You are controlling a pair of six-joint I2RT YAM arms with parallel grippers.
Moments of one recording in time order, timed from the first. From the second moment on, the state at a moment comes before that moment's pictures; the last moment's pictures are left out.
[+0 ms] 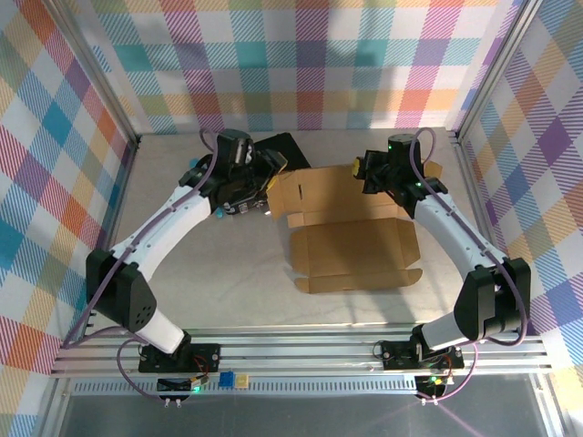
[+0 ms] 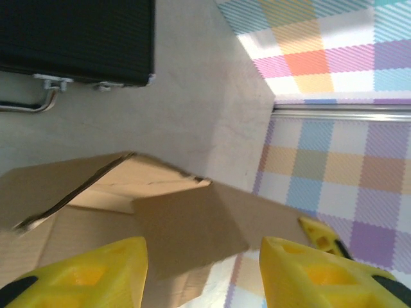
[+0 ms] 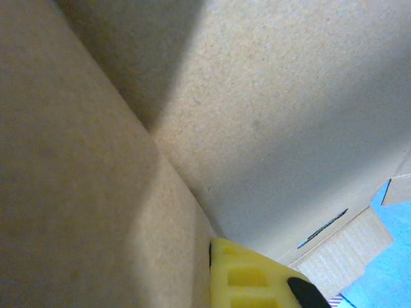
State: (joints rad) left arm -0.47 1.58 1.44 -0.44 0.23 -1.23; right arm 0.28 1.46 1.21 -0.29 -0.24 1.90
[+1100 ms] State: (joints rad) left arm -0.53 1.70 1.53 -0.38 0.33 -1.57; right arm 0.27 1.45 1.20 -0.29 -0.25 1.90
